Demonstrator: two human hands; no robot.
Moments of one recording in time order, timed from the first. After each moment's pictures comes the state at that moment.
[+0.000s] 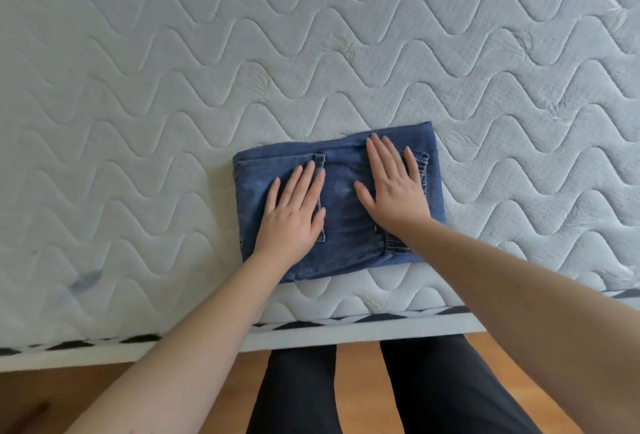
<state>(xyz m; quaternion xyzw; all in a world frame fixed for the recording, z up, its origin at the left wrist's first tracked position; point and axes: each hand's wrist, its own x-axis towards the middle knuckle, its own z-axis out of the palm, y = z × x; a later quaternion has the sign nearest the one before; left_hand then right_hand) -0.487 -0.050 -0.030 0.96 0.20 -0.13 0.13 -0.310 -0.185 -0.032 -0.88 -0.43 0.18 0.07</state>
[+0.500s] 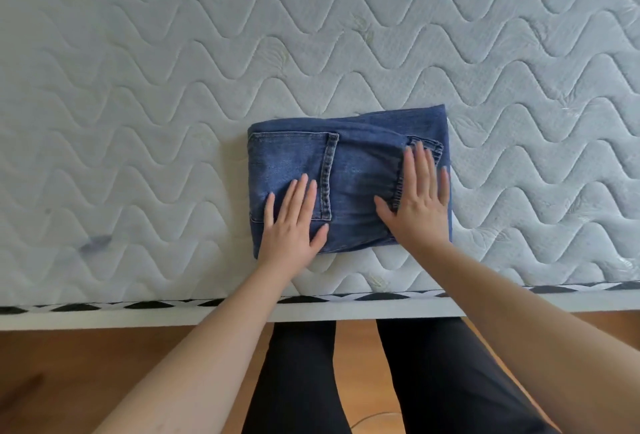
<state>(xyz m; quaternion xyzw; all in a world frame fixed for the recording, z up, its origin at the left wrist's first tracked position) -0.547 -0.089 -0.029 0.95 0.25 -0.10 0.12 -0.353 -0.232 -0.008 -0.92 -0.35 0.15 0.10</state>
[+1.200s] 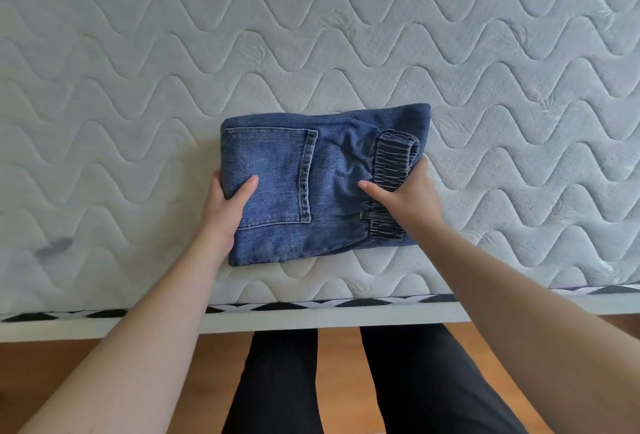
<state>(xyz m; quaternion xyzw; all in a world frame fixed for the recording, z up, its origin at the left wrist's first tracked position) -0.538 -0.020 -0.021 0.47 0.59 0.08 0.66 -0.316 -0.228 -0.016 -0.90 -0.11 0.32 0.29</state>
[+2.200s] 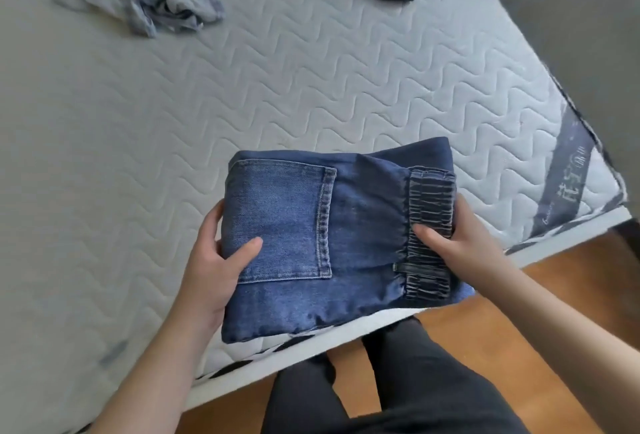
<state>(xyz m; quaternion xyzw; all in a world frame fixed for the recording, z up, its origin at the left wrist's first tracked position) -0.507 -0.053 0.253 0.61 0.38 0.05 0.69 -0.326 -0.354 0.248 -0.85 -0.10 0.26 0.44</state>
